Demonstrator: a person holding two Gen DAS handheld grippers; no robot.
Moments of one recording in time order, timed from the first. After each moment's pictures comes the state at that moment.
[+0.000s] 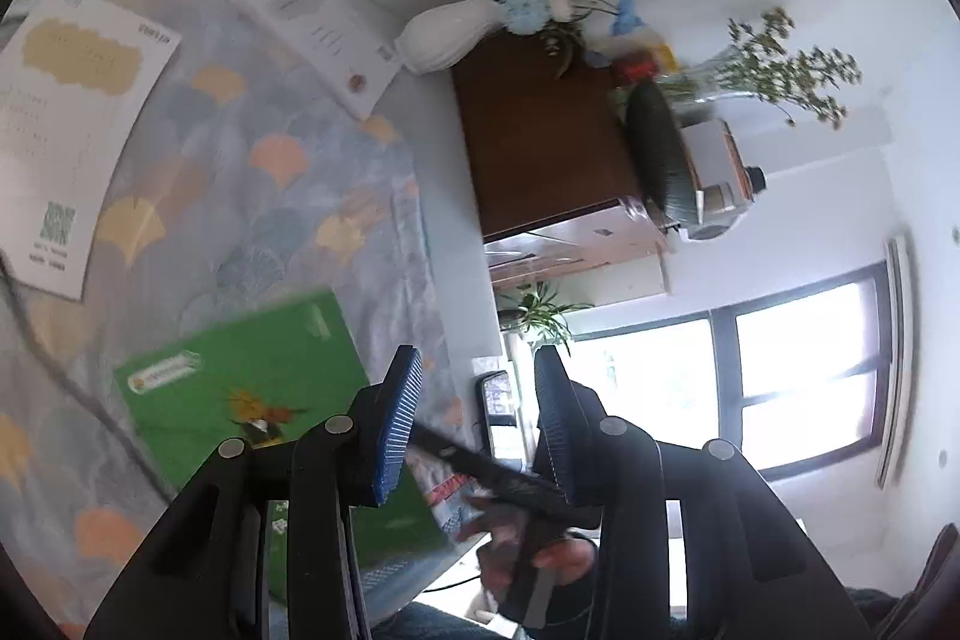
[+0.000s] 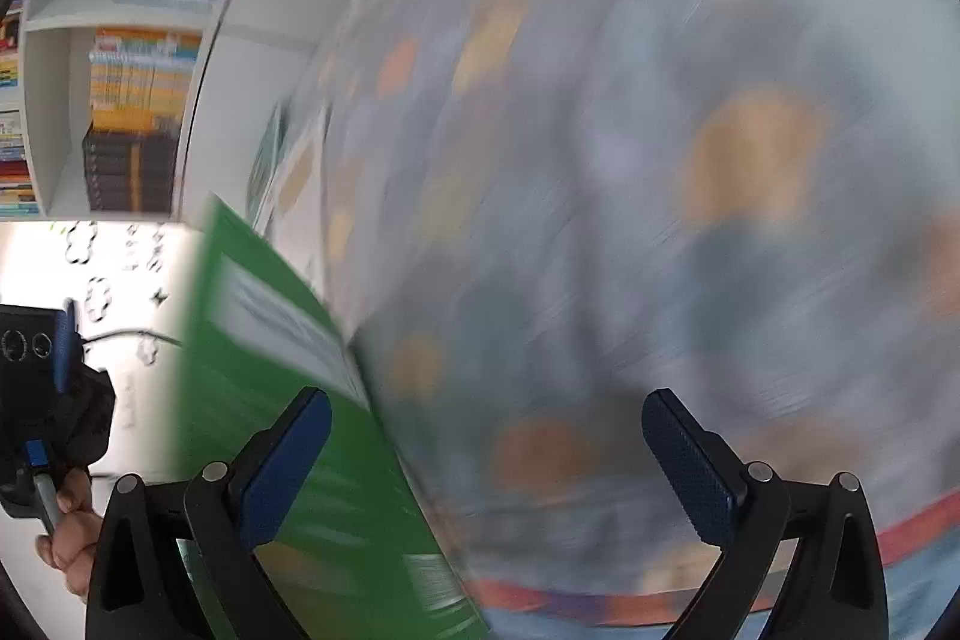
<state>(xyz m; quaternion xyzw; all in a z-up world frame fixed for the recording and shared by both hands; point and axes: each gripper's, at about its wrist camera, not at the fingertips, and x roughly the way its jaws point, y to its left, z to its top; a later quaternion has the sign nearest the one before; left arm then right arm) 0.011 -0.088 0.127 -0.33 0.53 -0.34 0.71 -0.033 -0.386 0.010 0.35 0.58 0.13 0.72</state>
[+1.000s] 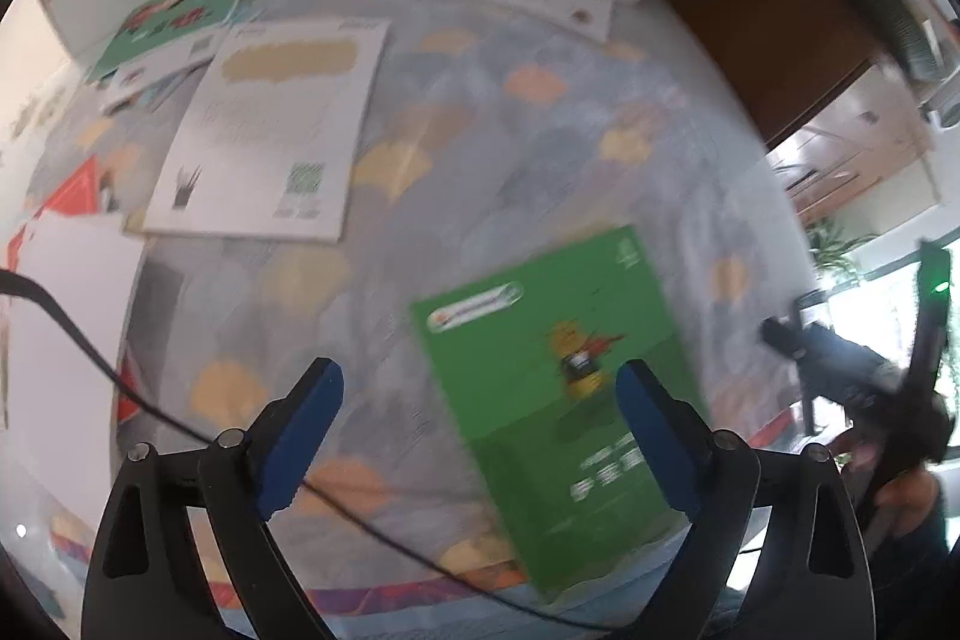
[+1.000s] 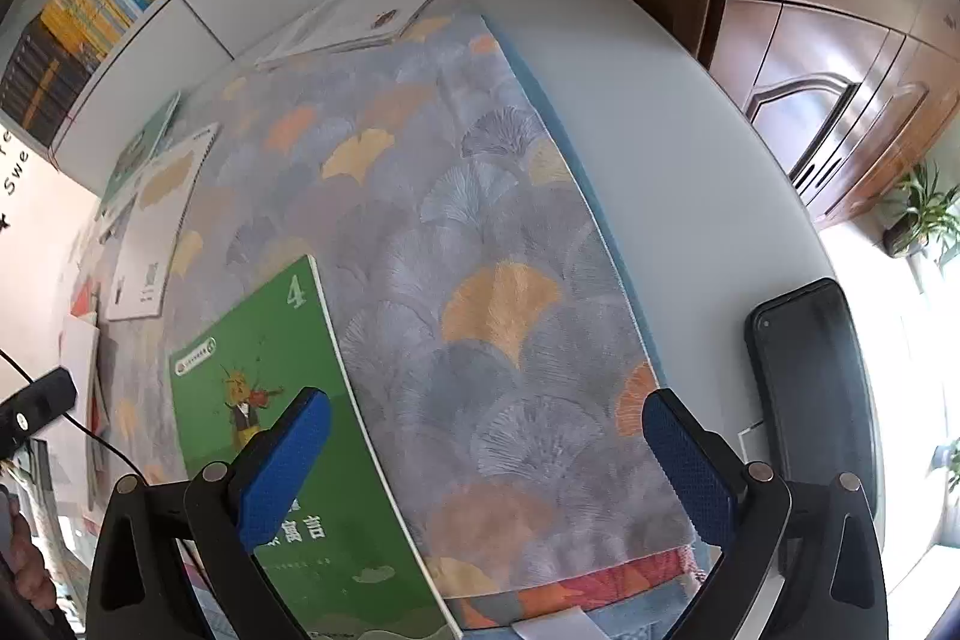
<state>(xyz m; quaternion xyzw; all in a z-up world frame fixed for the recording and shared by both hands) -0.043 -0.096 0.074 -0.03 0.58 -0.09 0.81 -0.043 -0.407 0.050 0.11 0.57 0.00 0.82</state>
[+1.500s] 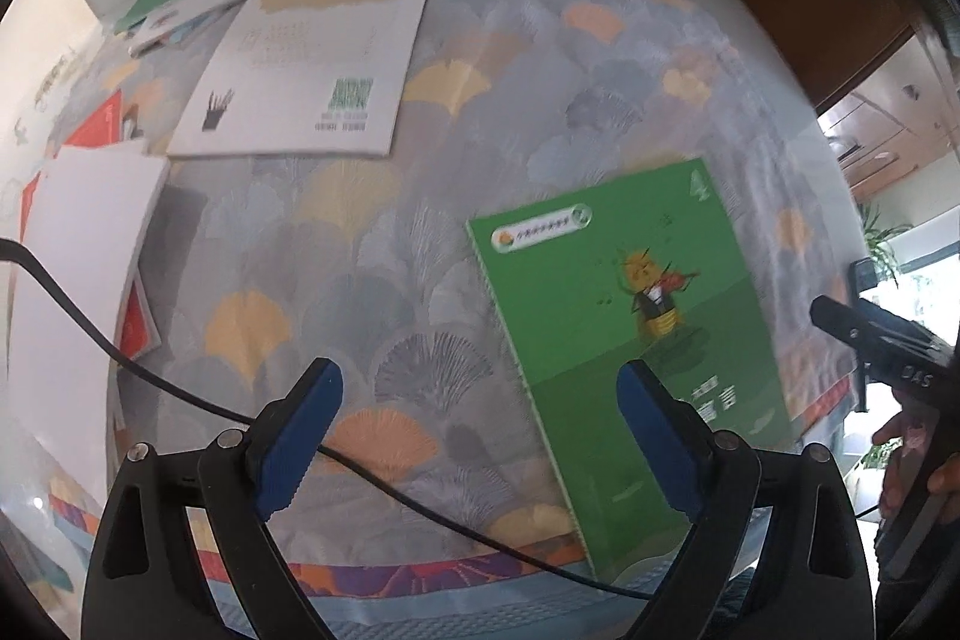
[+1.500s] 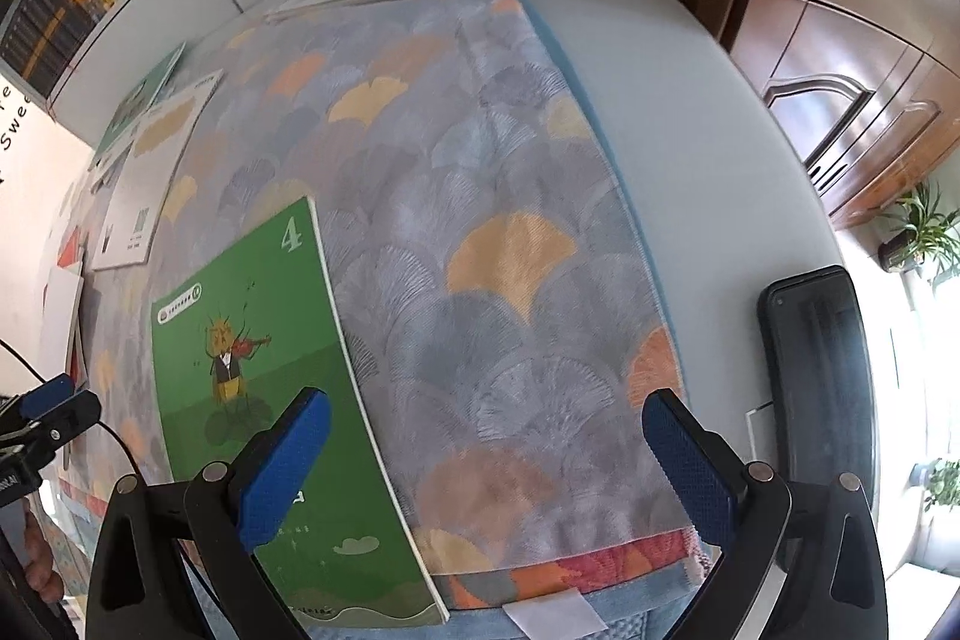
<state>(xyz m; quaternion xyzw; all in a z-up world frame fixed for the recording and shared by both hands) -0.063 -0.086 0.038 -0.01 0.61 -0.06 0.79 -0.050 -0.394 0.037 0.08 0.60 0.02 0.80</state>
